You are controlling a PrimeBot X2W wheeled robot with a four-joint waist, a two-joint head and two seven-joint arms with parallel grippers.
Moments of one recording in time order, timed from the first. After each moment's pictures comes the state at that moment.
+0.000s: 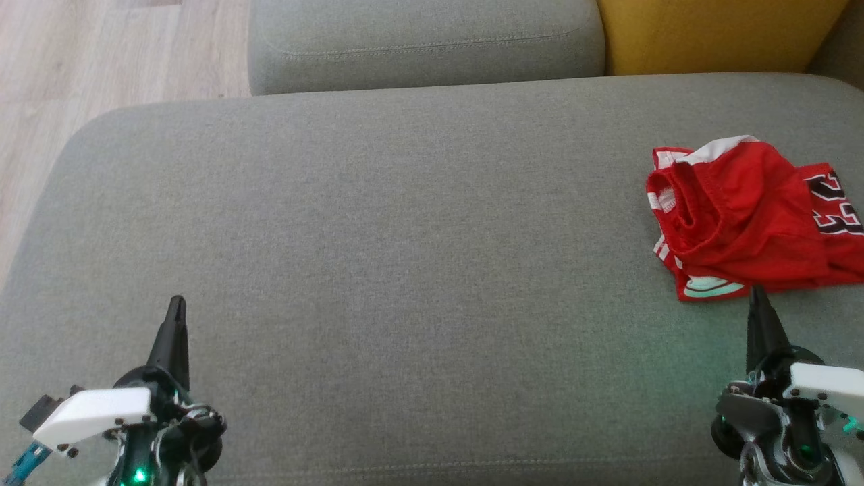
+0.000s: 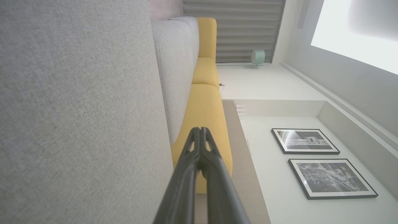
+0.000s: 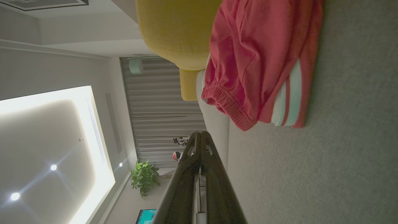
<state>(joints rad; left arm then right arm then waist) -0.05 0.05 0.07 0.27 -1.62 -0.12 0.10 -0.05 -0.05 -0.11 0.27 1.63 0.13 0.10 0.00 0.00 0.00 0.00</state>
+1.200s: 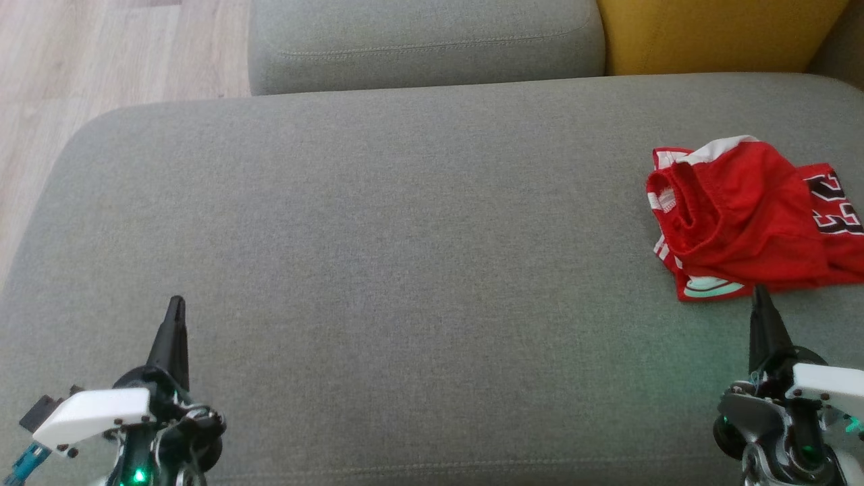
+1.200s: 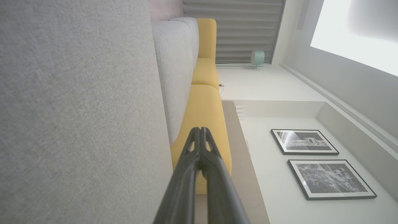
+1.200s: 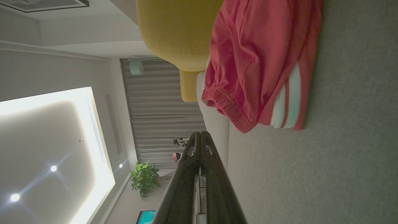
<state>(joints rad) -0.05 0.05 0.07 0.27 -1.62 -0.12 0.10 -0.05 -0.05 -0.12 0.28 1.62 0.13 0.10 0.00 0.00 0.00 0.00</state>
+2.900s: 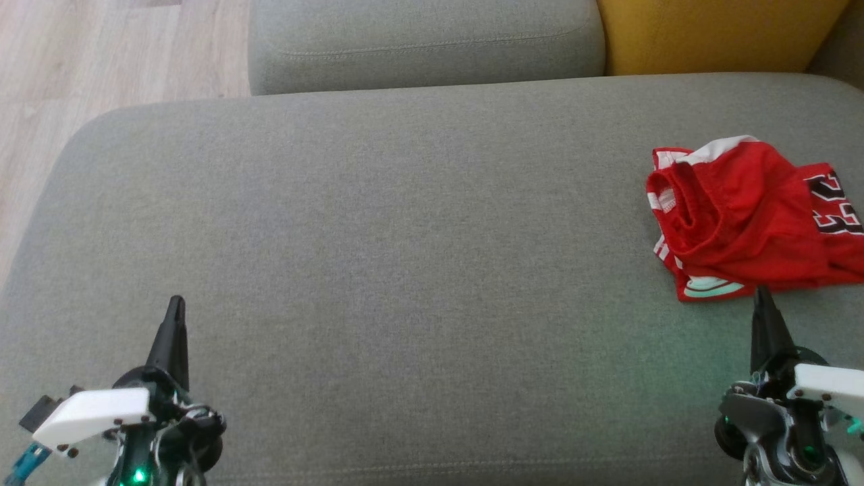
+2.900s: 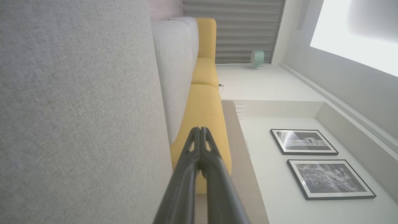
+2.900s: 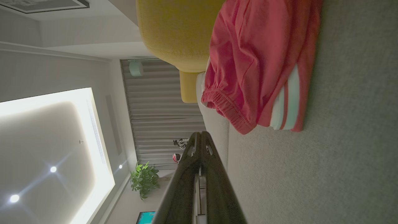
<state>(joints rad) -0.05 0.05 0.08 0.27 -1.62 -0.12 0.10 -0.05 -0.05 -0.13 0.28 1.62 0.13 0.10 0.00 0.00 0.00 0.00</state>
